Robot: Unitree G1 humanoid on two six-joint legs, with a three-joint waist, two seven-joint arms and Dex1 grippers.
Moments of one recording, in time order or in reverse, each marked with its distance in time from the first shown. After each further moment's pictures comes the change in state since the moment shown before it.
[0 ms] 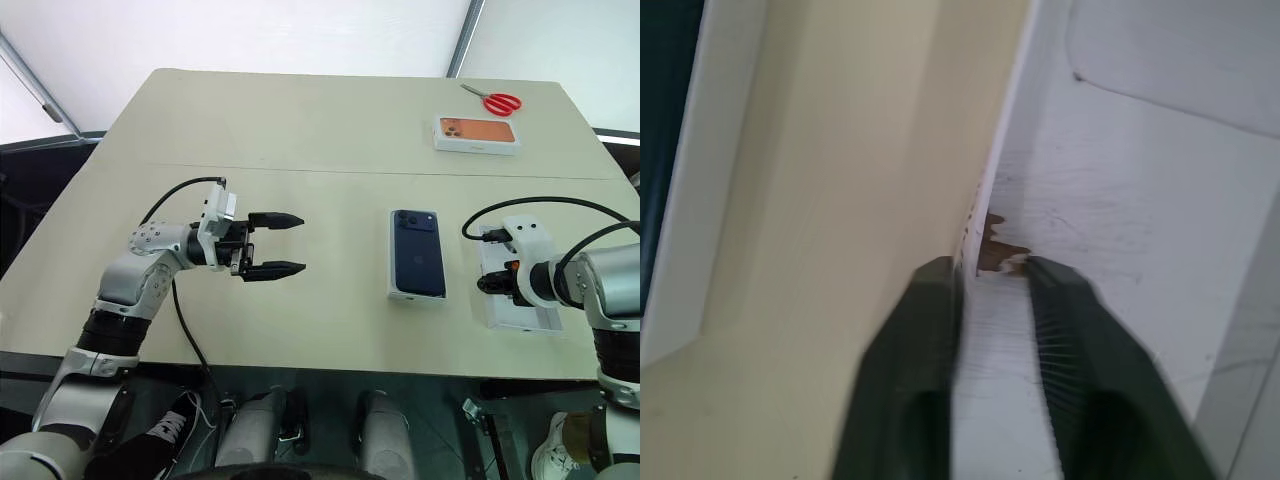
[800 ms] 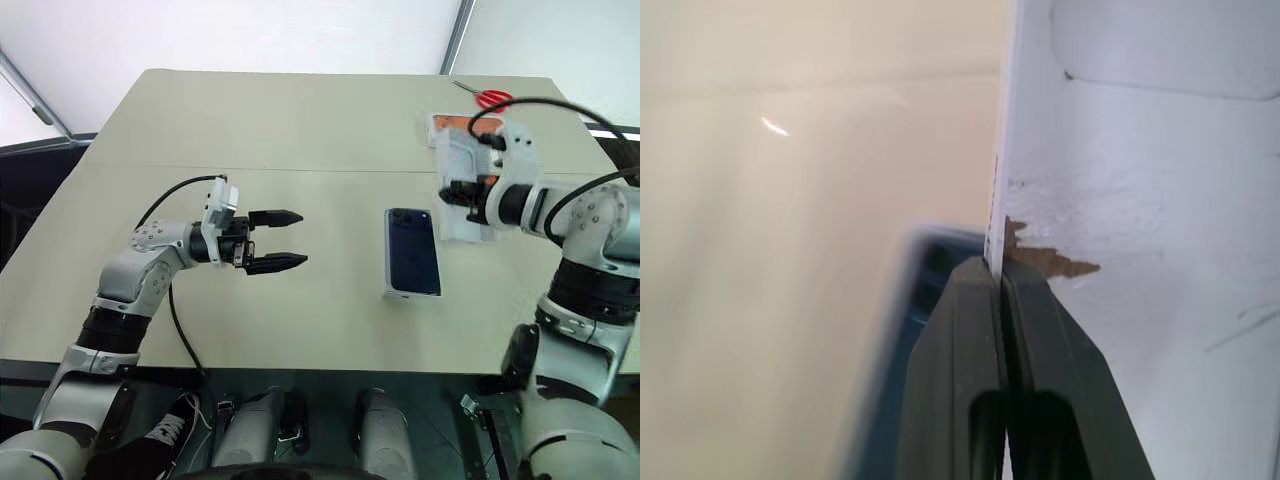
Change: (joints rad) left arm -0.017 -0.004 0.011 0.011 -0.022 0.105 0.084; right arm -0.428 0.389 -0.382 0.141 0.140 0.009 -0.107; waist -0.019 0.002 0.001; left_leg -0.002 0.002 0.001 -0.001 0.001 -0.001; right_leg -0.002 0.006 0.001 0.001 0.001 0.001
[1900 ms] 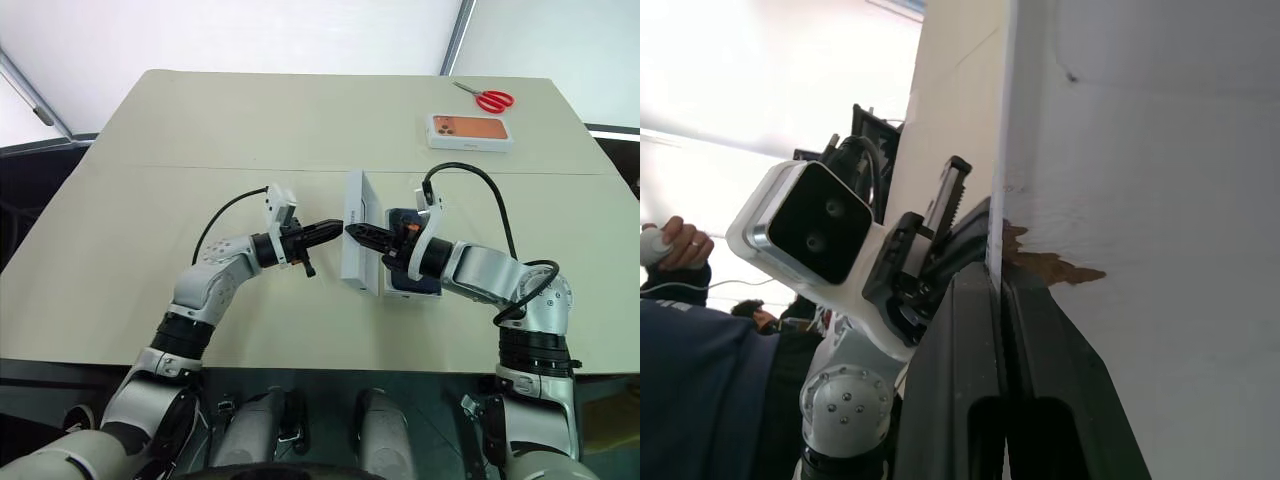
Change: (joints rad) left arm -0.045 -0.331 -0.051 0.159 0.099 -0.025 0.348; right arm 0.416 0.053 0.268 0.035 1.412 -0.398 -0.827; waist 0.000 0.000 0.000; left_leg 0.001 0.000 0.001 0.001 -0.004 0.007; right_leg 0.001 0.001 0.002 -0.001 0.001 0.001
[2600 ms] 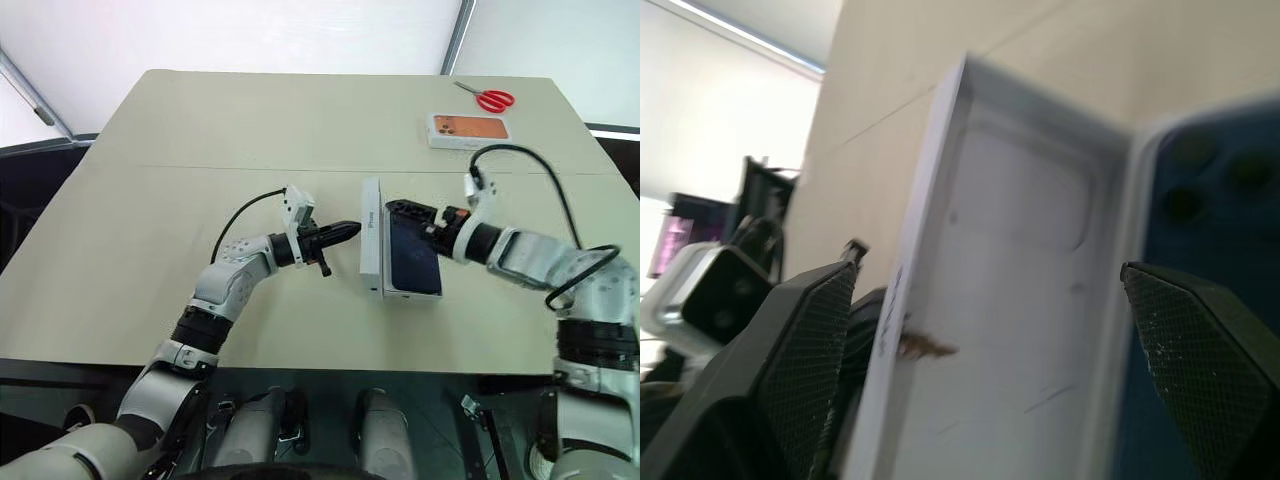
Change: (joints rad) left arm -0.025 -0.075 -0.012 0.086 0.039 -0.041 -0.004; right arm -0.047 -0.345 0.017 0.054 -0.400 -0.114 0.360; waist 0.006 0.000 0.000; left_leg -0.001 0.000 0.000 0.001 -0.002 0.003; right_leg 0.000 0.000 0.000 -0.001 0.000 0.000
